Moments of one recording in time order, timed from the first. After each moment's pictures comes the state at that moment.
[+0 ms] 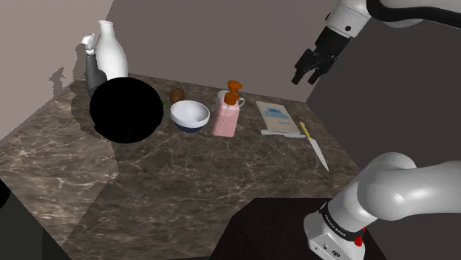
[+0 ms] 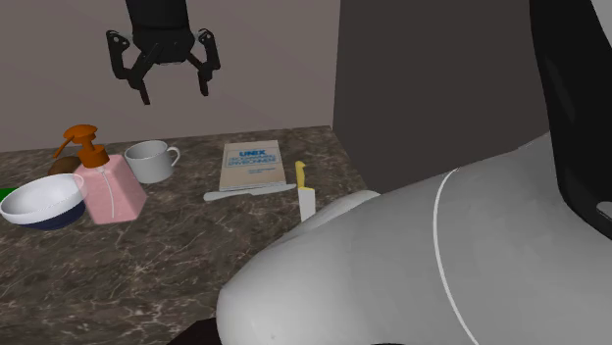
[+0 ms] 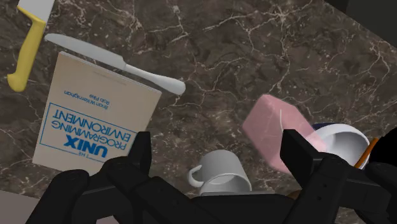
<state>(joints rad) -0.02 -0.75 -0.02 -2.33 0.02 1.70 0.12</state>
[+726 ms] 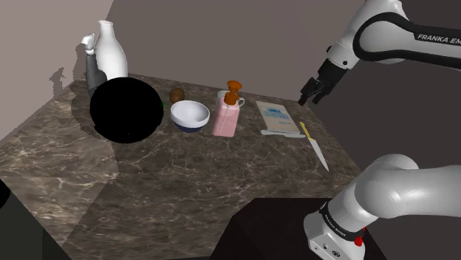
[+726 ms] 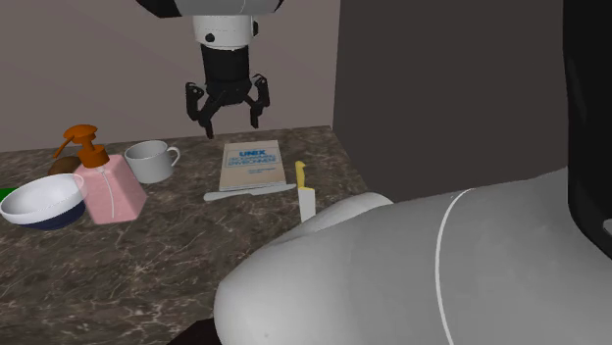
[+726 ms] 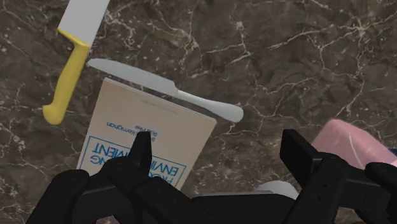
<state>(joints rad) -0.09 -0.81 -0.15 -2.56 -0.07 1.85 -0.01</state>
